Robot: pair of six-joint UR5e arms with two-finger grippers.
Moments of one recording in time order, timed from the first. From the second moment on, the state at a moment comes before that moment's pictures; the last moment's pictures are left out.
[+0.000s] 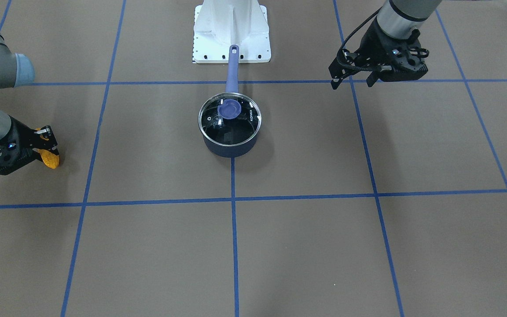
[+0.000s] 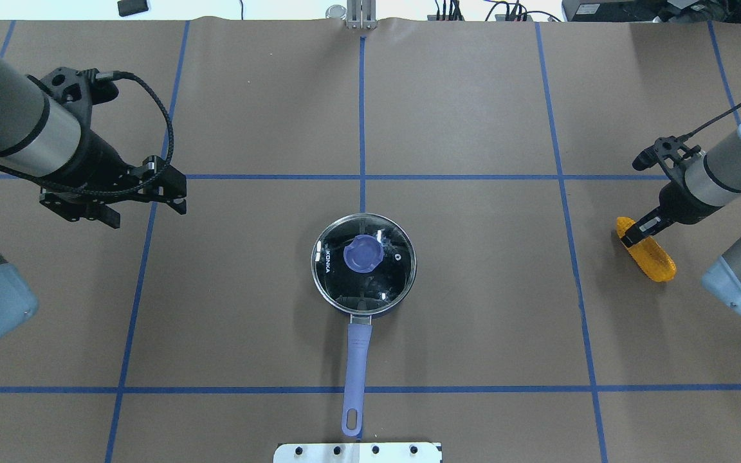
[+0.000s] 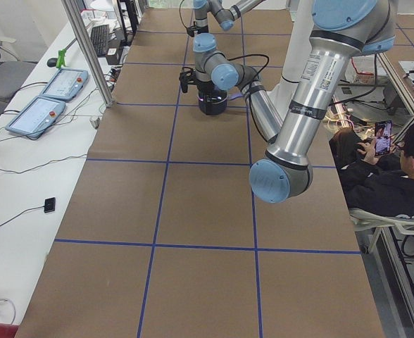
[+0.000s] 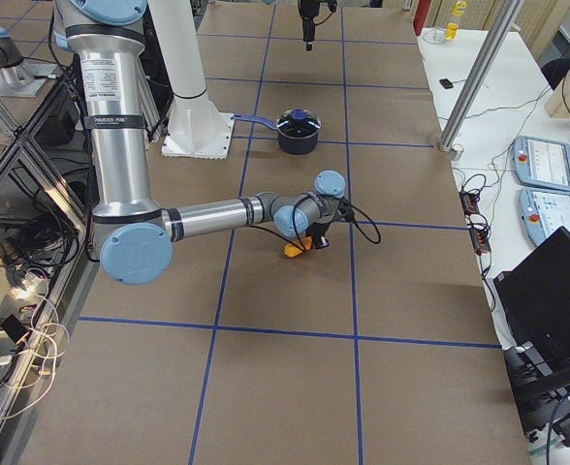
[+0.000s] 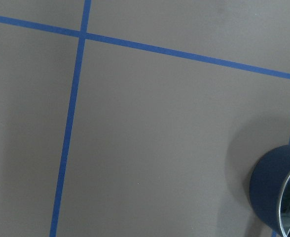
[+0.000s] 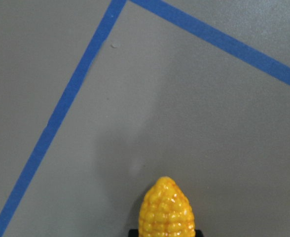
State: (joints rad) left arm -0.82 -1.97 -2.13 -1.38 -2.19 -1.18; right arm 0.94 -1.49 1.60 -1.16 2.30 0.31
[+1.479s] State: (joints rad) left arm -0.56 -2.47 -1.66 -1.40 -1.99 -1.51; right arm 0.97 -1.24 1.67 -1.51 2.35 0.32
